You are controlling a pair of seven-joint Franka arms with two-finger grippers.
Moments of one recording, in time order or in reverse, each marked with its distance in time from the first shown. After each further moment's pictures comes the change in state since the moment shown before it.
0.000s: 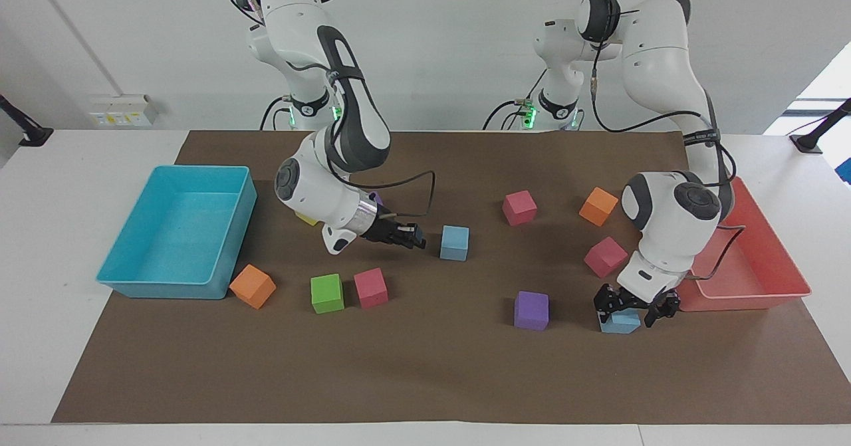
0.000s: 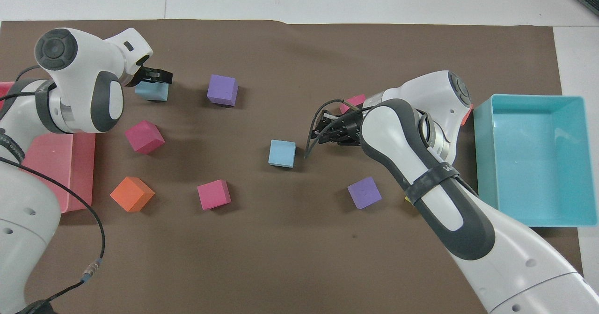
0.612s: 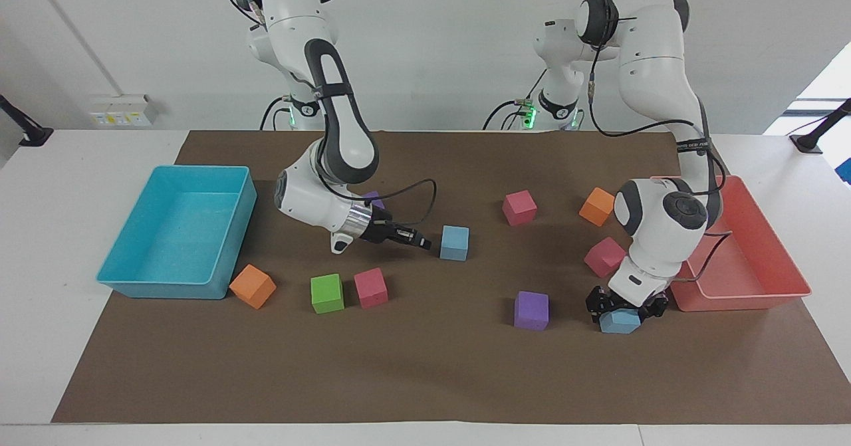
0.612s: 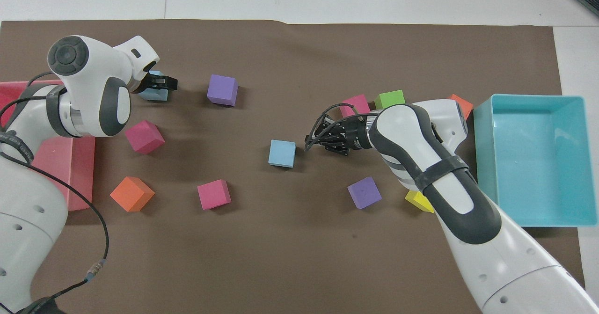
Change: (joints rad) left arm -0.008 0.007 -0.001 -0.022 0.000 0.001 -0.036; right arm 0.000 0.002 0.001 -0.114 0.342 0.065 -0.103
